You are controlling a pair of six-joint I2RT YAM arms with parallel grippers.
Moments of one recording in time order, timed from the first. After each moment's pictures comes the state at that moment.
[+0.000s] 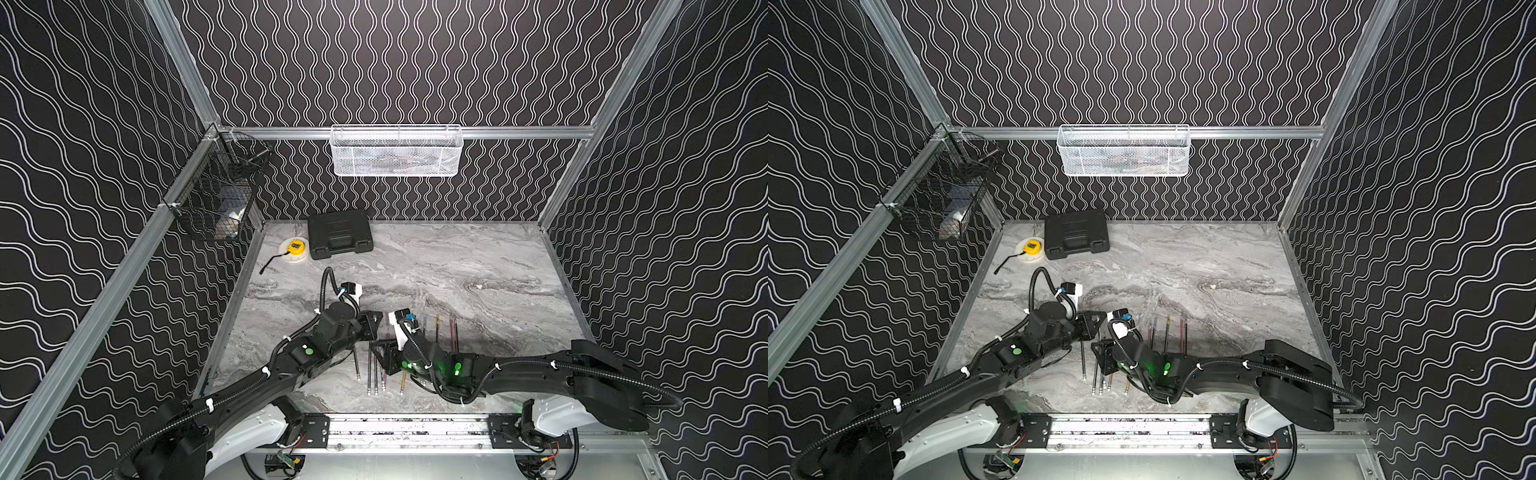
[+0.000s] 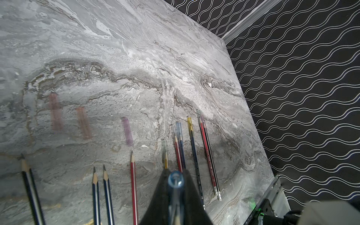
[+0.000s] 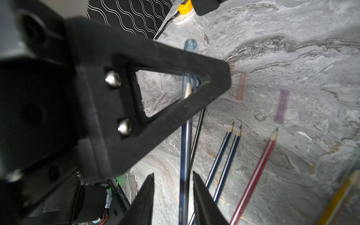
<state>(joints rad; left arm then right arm) -0.65 0.99 0.51 0.02 0.01 -0.79 1.26 1.48 0.70 0.32 0.28 0.80</state>
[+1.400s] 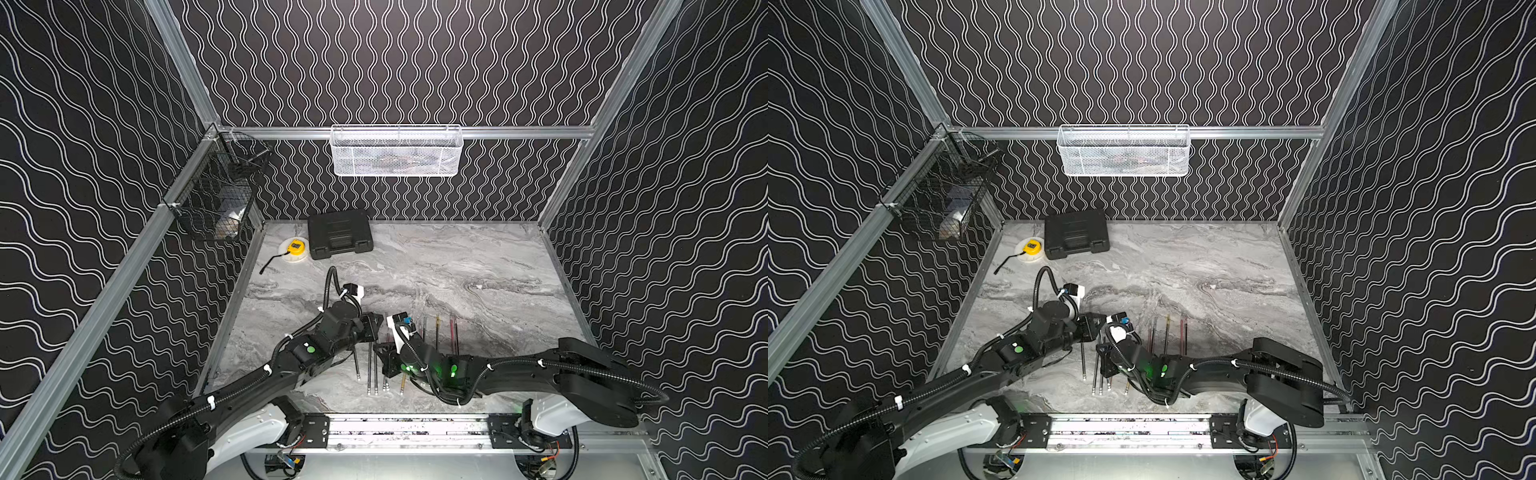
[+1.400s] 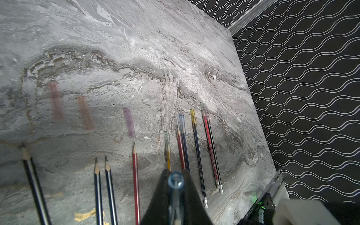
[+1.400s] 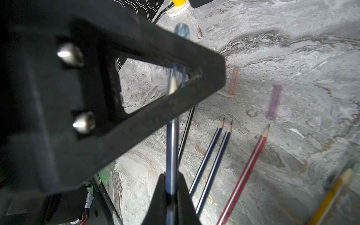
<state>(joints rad) -0.65 1.01 0.53 -0.04 0.02 -0.79 1.27 1.53 0.67 0.36 0.30 0.76</state>
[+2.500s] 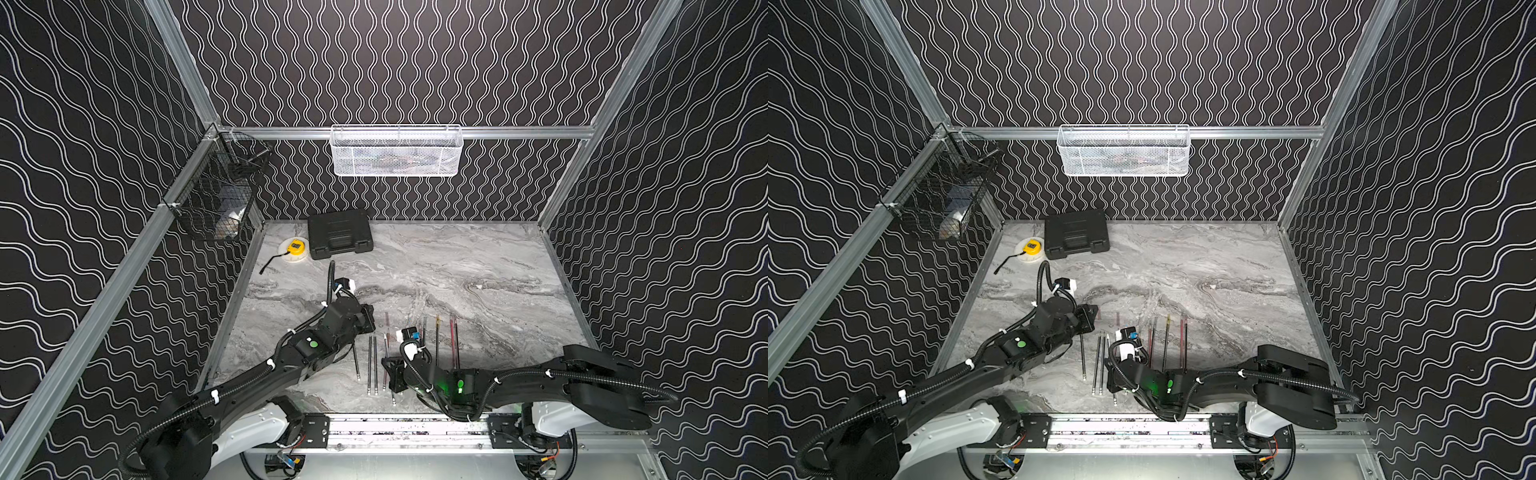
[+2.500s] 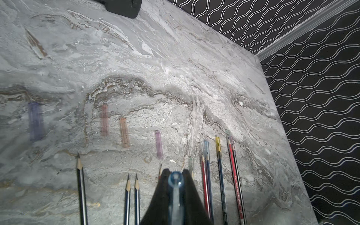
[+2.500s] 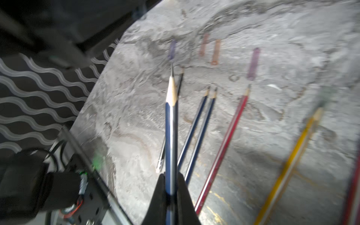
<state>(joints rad) -0.65 1.07 0.59 -0.09 -0.19 -0.79 1.36 1.48 0.62 0.25 0.46 0.94</state>
